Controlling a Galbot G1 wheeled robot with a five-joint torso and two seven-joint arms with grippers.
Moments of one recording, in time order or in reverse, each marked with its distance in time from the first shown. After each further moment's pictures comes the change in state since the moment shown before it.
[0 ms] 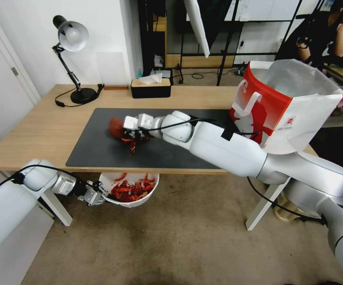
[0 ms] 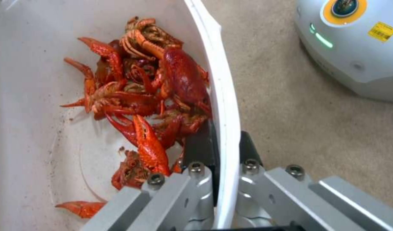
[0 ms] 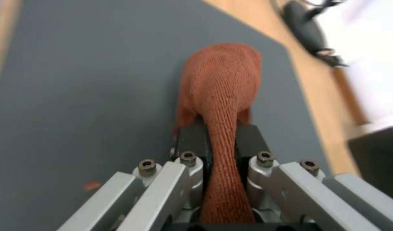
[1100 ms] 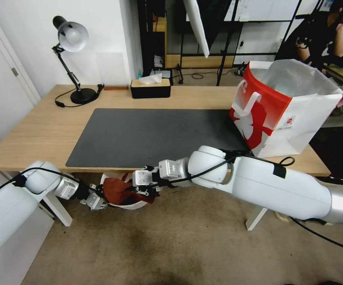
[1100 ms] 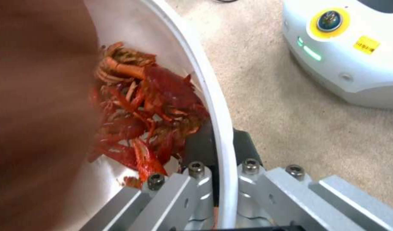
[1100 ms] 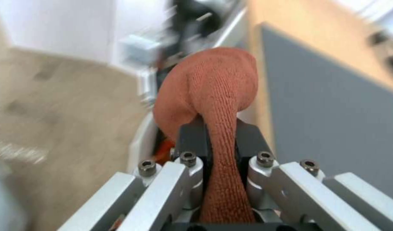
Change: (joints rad) left arm 0.046 0.022 0.000 -0.099 -0.001 0.013 0.000; right arm -0.170 -0.327 0.052 0.549 0.076 -0.019 -0.097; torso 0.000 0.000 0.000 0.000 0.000
